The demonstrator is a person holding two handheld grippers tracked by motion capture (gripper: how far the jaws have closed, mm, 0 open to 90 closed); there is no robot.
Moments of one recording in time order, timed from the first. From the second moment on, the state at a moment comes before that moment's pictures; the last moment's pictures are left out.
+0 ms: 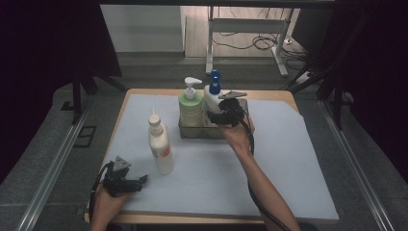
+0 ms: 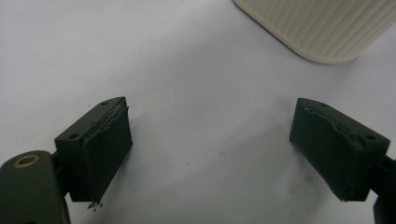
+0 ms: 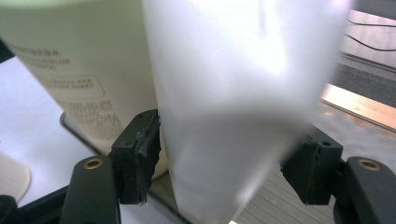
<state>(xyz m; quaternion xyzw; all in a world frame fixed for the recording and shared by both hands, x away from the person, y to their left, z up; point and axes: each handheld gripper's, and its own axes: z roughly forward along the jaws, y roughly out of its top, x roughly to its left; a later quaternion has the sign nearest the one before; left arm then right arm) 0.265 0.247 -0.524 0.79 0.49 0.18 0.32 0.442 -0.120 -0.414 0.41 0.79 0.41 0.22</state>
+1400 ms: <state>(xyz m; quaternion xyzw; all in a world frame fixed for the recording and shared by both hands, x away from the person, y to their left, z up) 0.265 0.247 -0.524 0.79 0.49 0.18 0.32 0.452 -0.161 -0.452 0.45 0.78 0.38 0.20</state>
